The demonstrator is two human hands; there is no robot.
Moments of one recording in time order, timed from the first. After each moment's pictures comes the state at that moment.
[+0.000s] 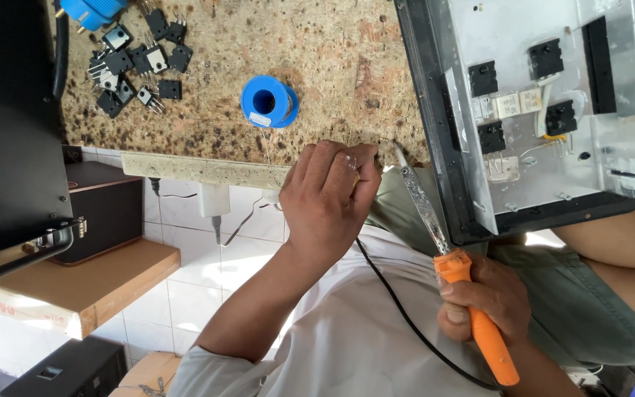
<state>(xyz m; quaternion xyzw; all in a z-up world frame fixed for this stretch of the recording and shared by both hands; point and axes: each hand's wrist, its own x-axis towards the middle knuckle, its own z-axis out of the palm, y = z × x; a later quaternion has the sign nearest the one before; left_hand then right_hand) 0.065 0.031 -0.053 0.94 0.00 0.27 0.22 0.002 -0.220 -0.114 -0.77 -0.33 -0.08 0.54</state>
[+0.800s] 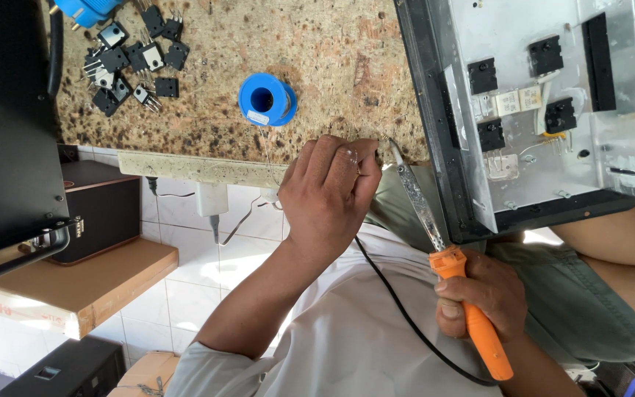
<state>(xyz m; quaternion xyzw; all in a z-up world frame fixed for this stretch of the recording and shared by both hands) 0.068 0.031 -0.056 0.94 0.01 0.28 0.20 -0.005 -0.225 -0.117 -0.81 -0.31 -0.05 0.50</state>
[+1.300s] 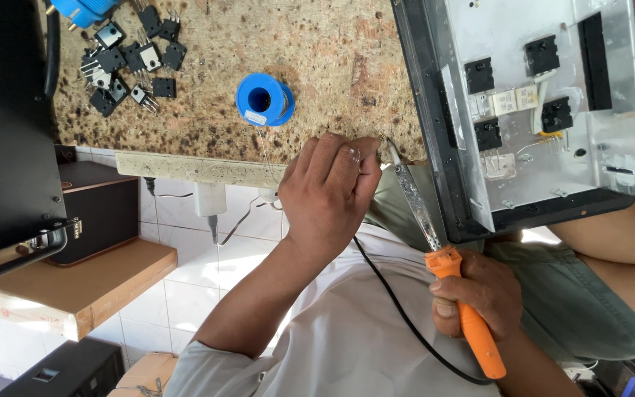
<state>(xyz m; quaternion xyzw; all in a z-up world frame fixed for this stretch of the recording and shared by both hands) 0.070 0.031 -0.055 0.94 -0.01 0.27 0.19 0.001 -0.217 -0.110 -0.79 -0.33 -0.06 0.51</state>
